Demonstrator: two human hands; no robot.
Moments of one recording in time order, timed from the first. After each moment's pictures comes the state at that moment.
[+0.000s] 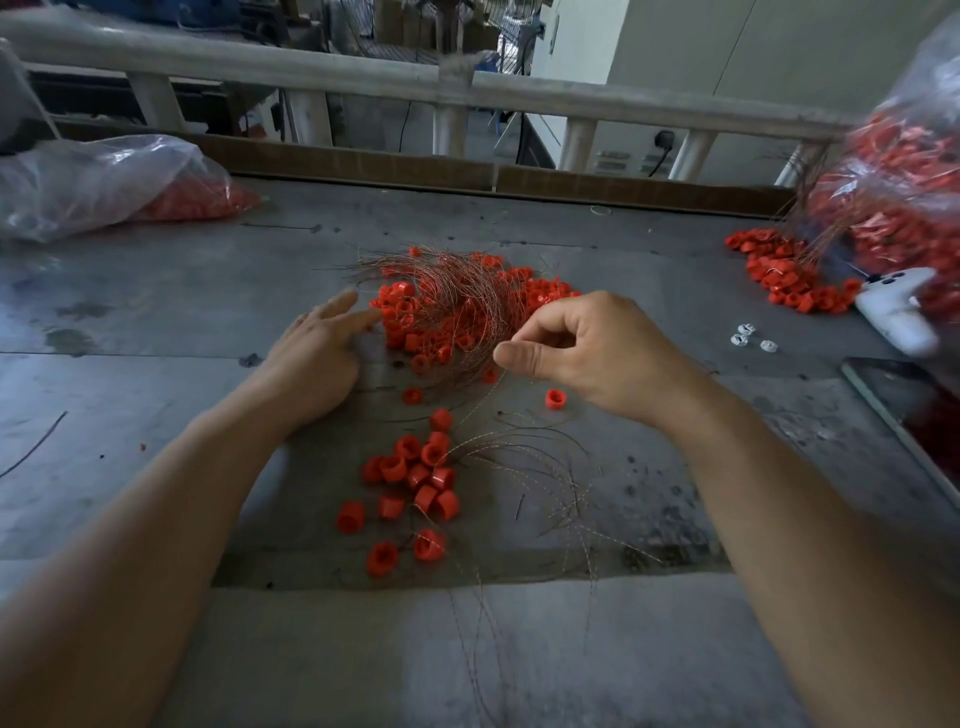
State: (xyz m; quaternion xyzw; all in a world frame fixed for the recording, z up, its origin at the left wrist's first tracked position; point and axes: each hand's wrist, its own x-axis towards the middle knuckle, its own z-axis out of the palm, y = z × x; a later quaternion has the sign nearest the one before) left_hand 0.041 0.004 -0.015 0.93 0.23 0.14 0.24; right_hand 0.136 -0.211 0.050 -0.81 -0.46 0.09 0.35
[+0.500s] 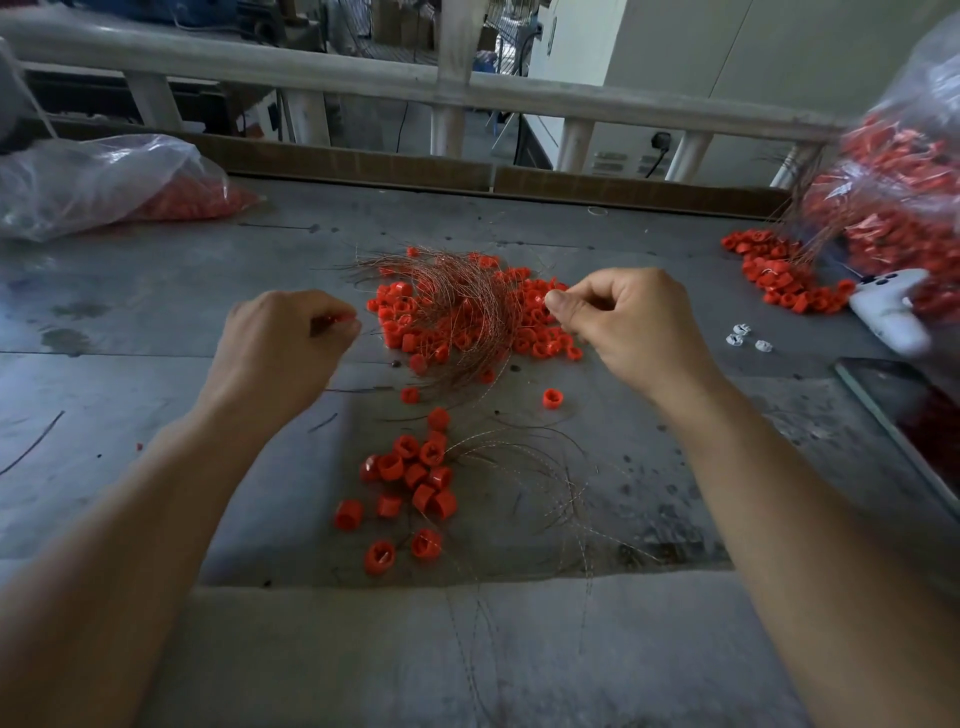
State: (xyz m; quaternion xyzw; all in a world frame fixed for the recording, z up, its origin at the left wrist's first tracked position) left_hand 0.021 -0.005 0.006 0.89 0.28 0.30 0.22; right_hand 0.163 -0.211 0.041 -0.83 -0.35 -0.06 0.43
